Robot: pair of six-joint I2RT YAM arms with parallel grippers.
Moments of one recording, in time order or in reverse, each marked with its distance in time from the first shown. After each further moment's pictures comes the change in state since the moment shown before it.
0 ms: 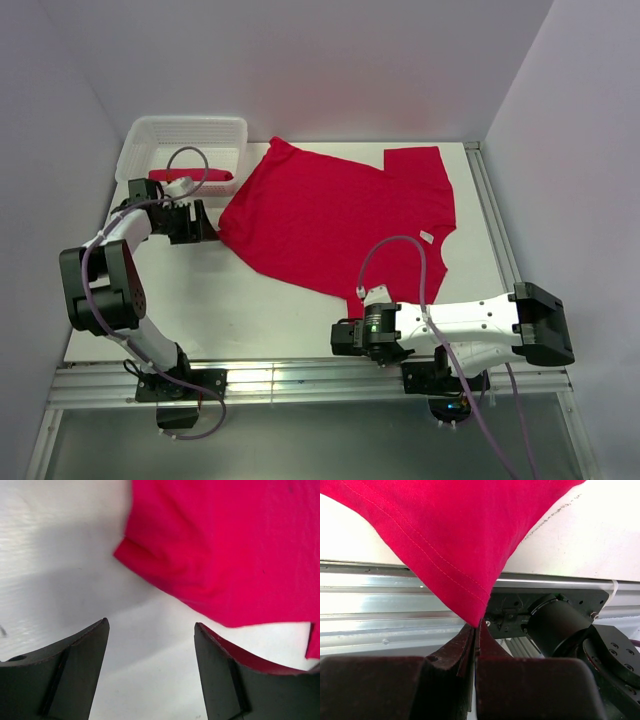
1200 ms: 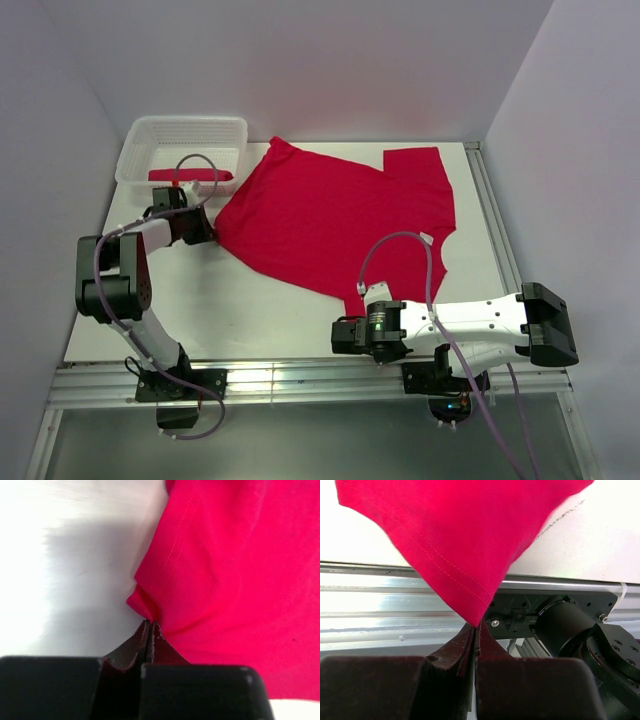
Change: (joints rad) left arm -0.101 0.090 -0.120 0.388 -0.222 -0.275; right arm 0.004 -0.028 0.034 -0.006 0.021 0.033
